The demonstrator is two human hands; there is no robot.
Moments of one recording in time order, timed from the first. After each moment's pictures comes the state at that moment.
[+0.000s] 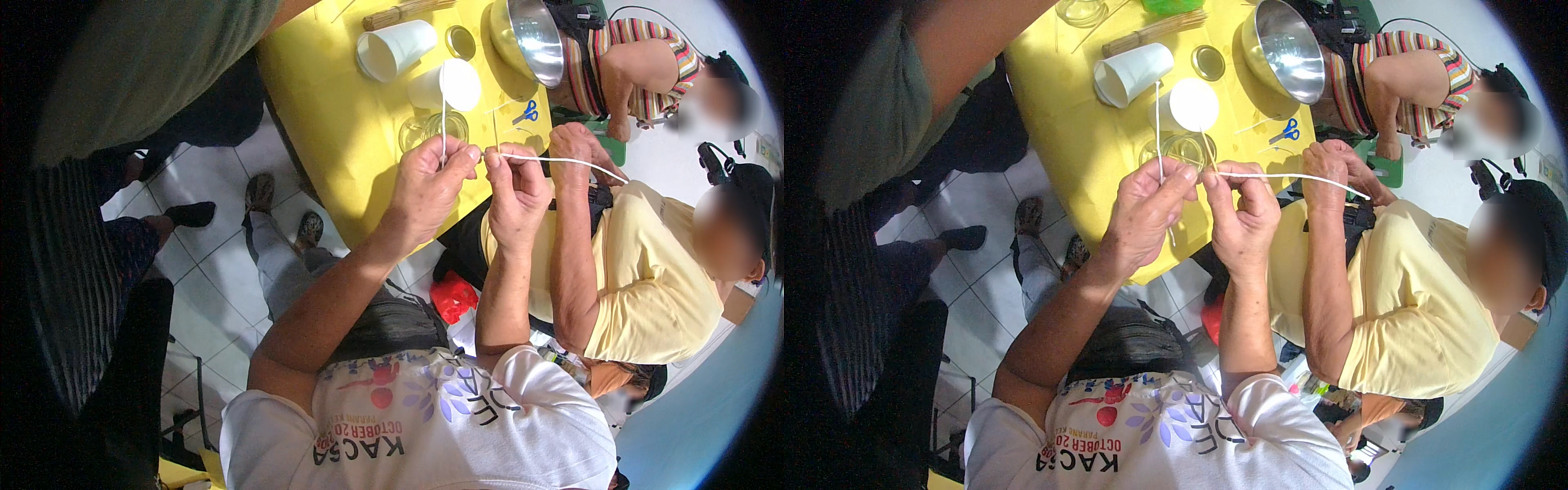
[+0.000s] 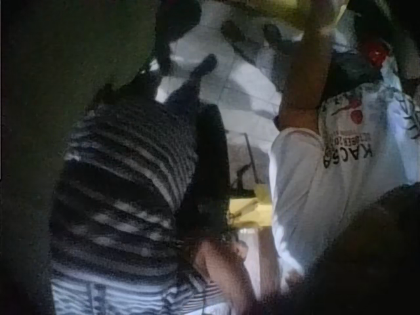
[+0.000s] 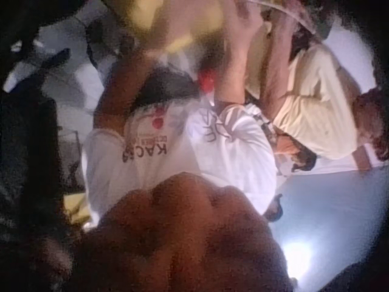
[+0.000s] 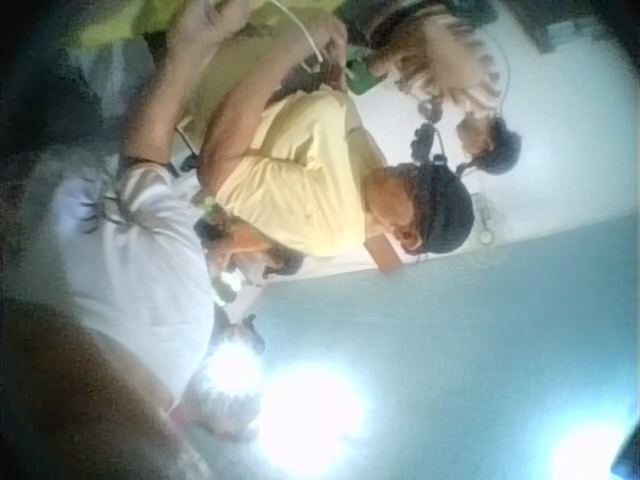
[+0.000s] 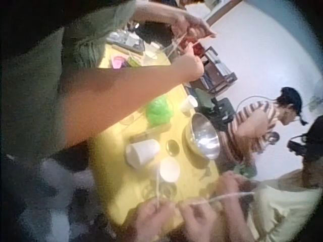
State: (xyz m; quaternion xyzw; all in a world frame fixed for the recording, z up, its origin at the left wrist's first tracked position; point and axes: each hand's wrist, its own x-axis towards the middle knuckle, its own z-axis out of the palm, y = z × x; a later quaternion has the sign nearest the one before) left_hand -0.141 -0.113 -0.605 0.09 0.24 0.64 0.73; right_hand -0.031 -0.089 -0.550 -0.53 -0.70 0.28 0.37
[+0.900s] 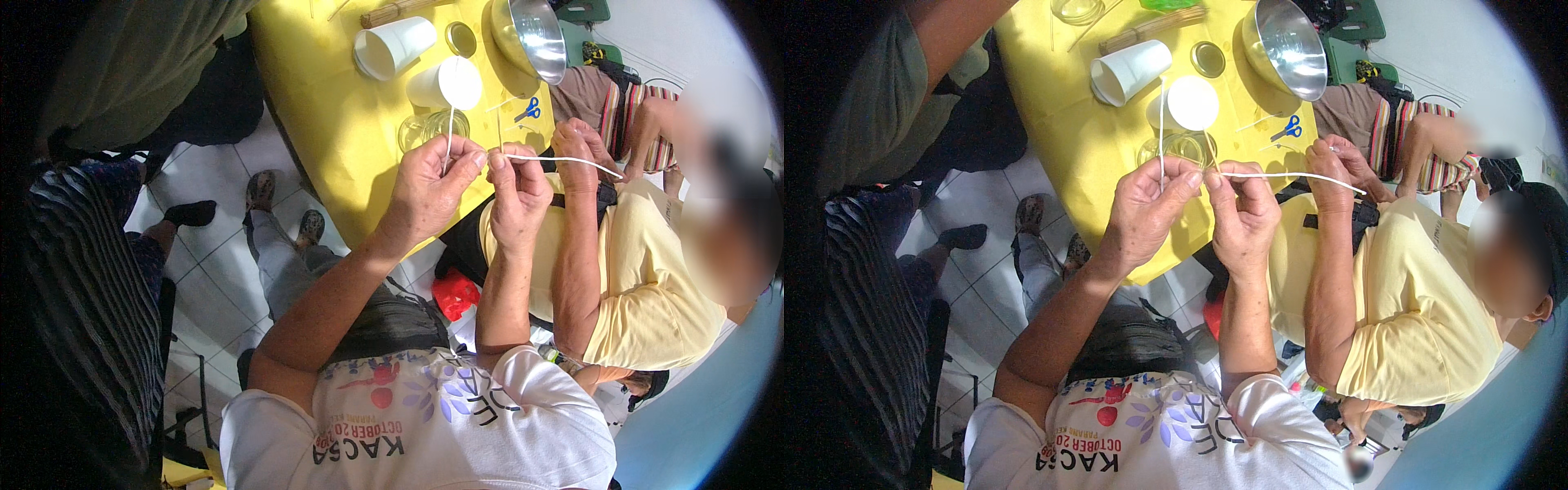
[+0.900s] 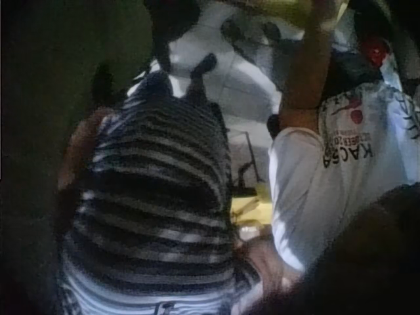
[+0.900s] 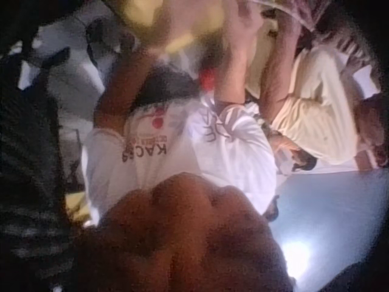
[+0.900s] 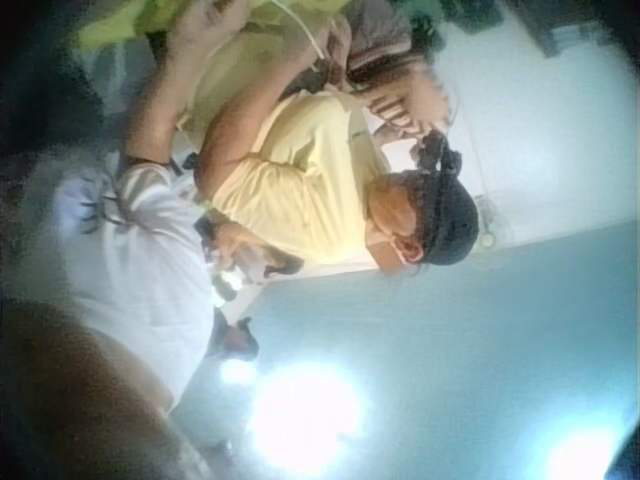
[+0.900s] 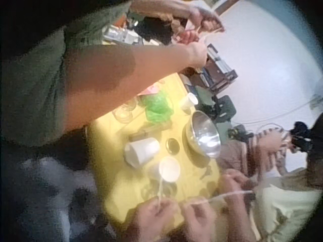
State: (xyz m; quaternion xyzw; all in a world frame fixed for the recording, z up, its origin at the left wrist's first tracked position) left_hand -0.138 -0.104 -0.607 0.17 0.25 0.66 0.69; right_hand -0.028 -0.082 -0.550 -0.53 -0.67 0.34 0.38
